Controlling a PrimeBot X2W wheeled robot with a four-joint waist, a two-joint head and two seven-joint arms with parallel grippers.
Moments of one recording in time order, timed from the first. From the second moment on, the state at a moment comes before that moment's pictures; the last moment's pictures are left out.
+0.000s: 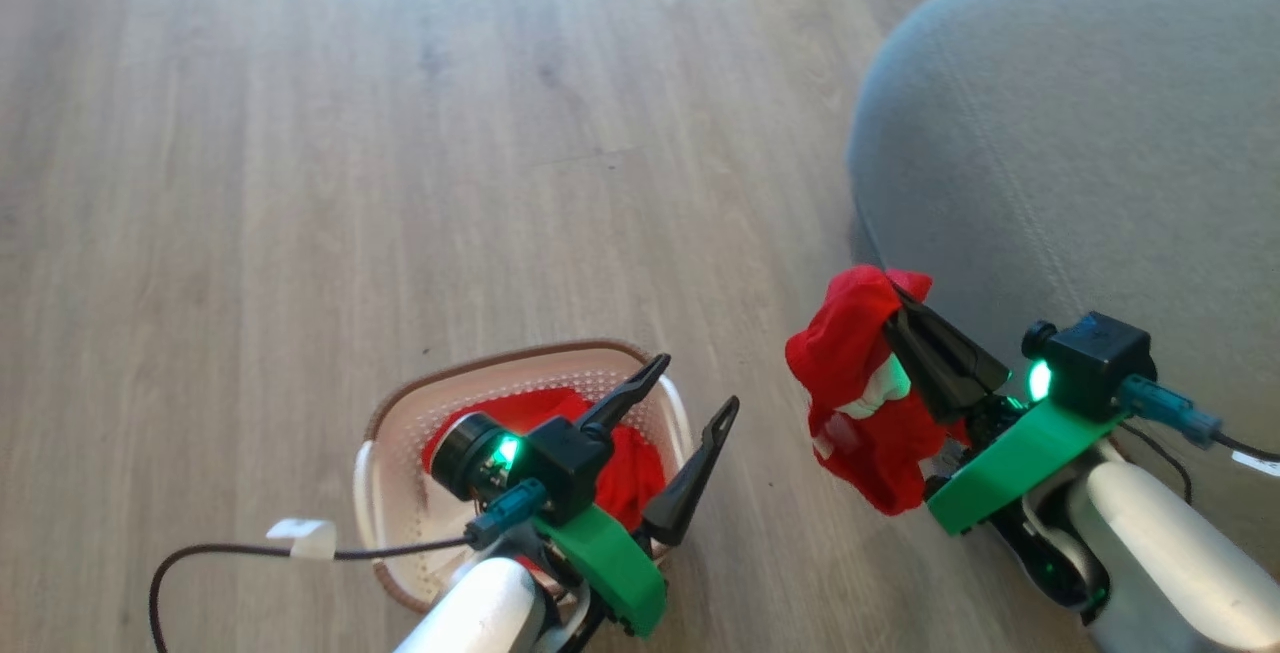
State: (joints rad) left arm -0.24 0.06 -0.65 0.24 -0.29 -0.09 -0.25; right arm -0.30 -0.43 0.55 0.15 0.58 0.12 -0.25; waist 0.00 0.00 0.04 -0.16
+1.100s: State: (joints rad) left arm -0.47 0.09 -0.69 0.18 -0.23 -0.09 -0.23; right arm -0.56 -0.37 0.23 0.19 0.57 0.12 -0.25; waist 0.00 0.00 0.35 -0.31
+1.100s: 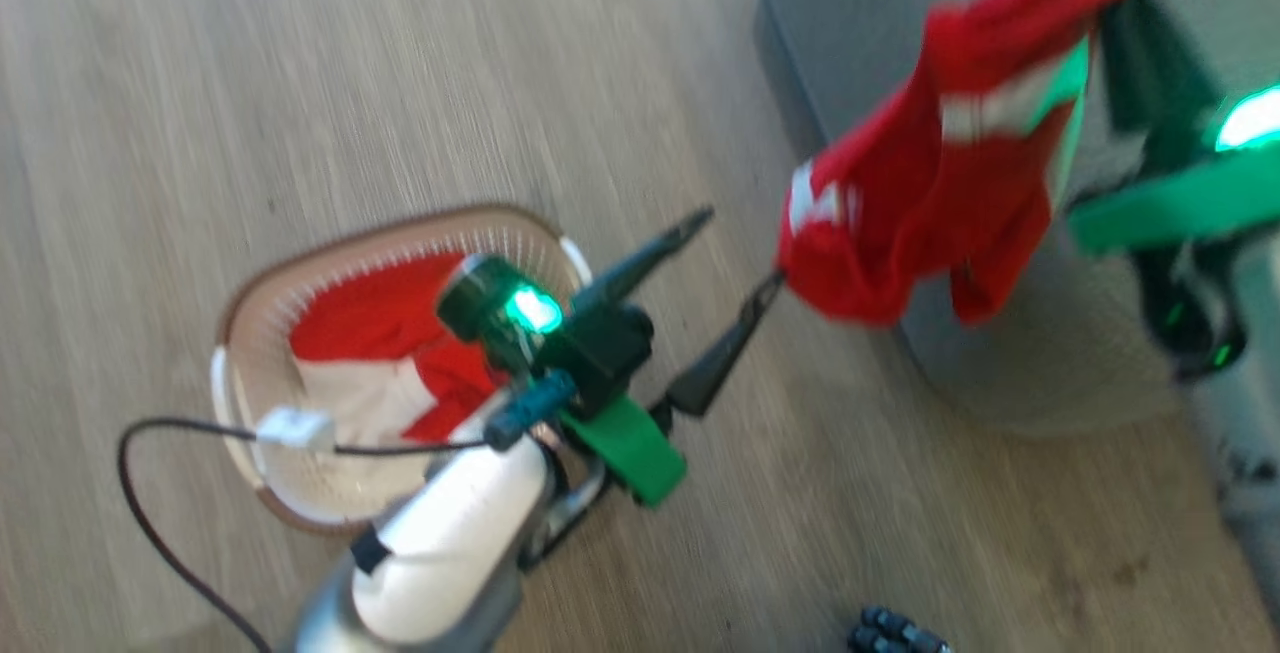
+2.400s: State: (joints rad) left arm -0.53 0.19 -0.64 0.07 -0.22 -0.02 -0.17; right arm -1.30 -0.56 -0.33 1.08 0.47 0.12 -0.24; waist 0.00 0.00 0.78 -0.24
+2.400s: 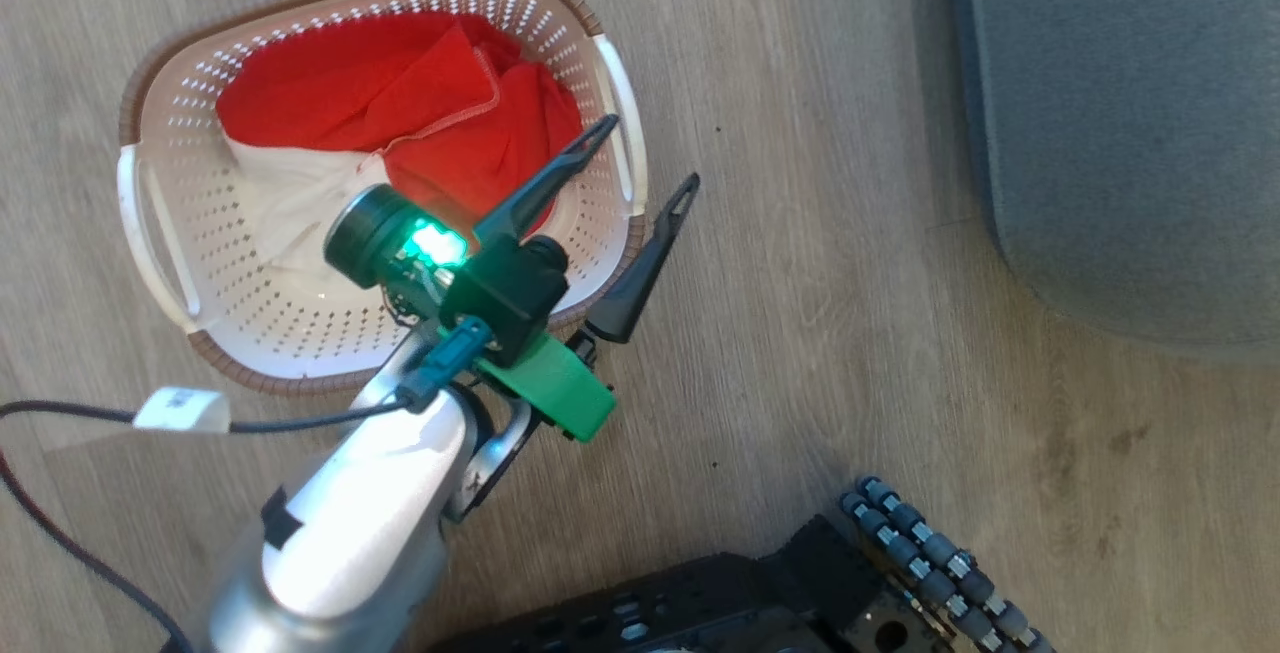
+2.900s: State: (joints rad) left arm -0.46 0.17 -0.61 0.12 -0.30 -0.01 -0.21; right arm -1.03 -0.45 -0.10 0.95 0.38 0.12 -0.25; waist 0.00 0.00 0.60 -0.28
